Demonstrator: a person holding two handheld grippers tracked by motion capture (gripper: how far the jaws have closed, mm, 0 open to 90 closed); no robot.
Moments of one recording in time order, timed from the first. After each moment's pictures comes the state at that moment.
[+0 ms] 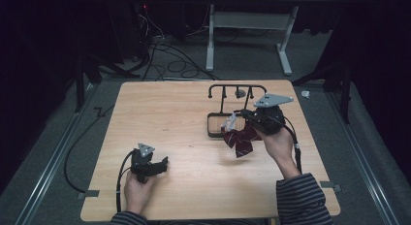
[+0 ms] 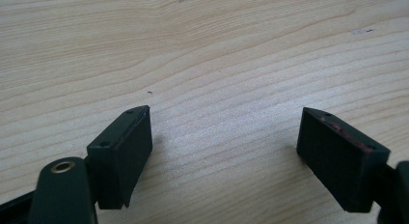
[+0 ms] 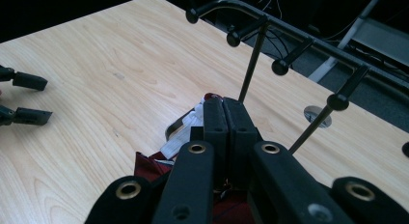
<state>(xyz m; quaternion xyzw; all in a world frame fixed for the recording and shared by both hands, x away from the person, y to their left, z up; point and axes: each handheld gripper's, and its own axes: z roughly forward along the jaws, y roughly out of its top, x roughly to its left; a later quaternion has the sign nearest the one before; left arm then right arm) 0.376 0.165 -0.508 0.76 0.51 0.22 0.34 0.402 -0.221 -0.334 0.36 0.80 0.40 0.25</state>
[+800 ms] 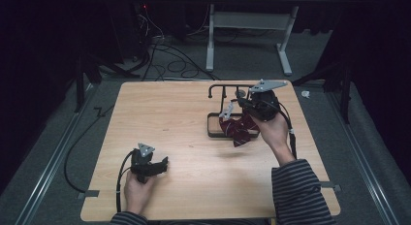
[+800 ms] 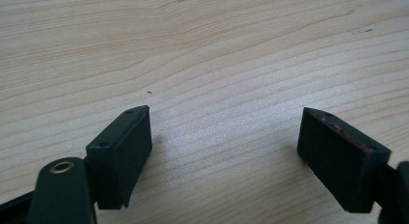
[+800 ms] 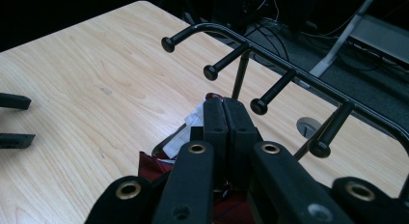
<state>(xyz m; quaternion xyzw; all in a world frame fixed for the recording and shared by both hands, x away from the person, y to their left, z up) 0.376 0.165 -0.508 0.76 0.51 0.21 0.34 0.436 -0.214 -0.320 0.38 0.80 0.40 0.24</state>
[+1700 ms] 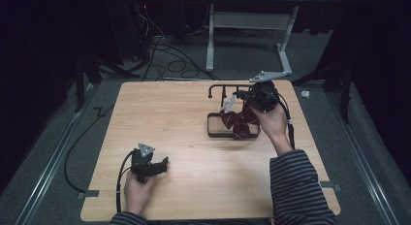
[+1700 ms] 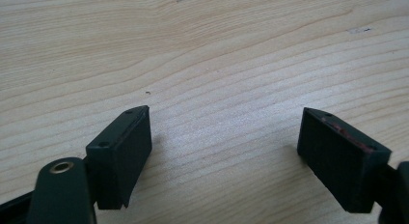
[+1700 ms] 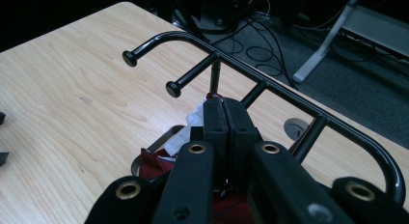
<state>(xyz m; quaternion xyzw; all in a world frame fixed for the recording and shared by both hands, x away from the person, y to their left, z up) 0.376 0.165 -0.508 0.76 0.51 0.21 0.34 0.464 -0.220 -0.318 0.40 0.79 0.39 0.24</state>
